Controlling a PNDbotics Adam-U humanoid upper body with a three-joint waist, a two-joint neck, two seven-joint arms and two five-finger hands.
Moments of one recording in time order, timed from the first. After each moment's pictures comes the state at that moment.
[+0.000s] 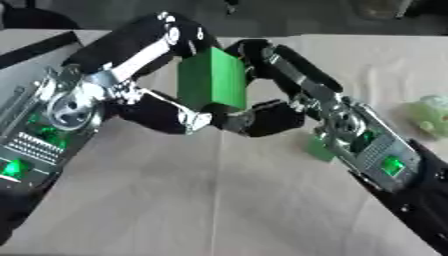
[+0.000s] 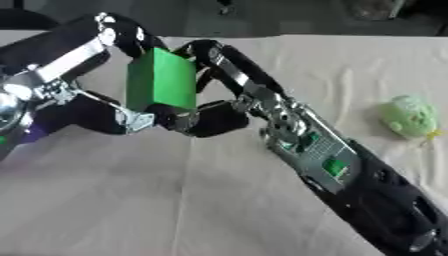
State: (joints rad) left arm -0.82 0.46 -0.57 -1.92 -0.48 0.37 -0.37; right arm -0.56 -0.46 0.52 -1.97 0.12 0.33 0.06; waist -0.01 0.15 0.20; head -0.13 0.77
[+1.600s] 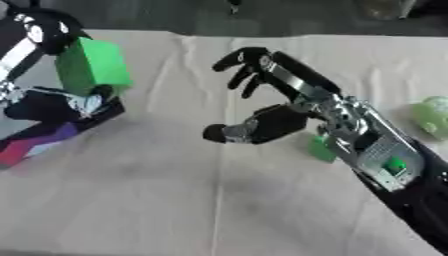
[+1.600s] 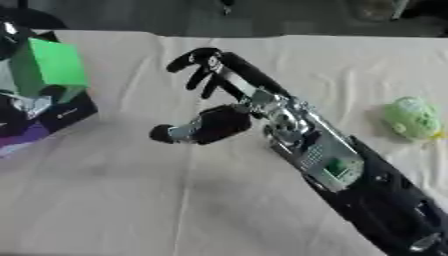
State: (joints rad) left arm -0.56 0.73 -0.32 -1.90 -0.48 0.45 -0.18; right arm -0.55 -0.47 0.51 -1.98 0.18 0.40 0.09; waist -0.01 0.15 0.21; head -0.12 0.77
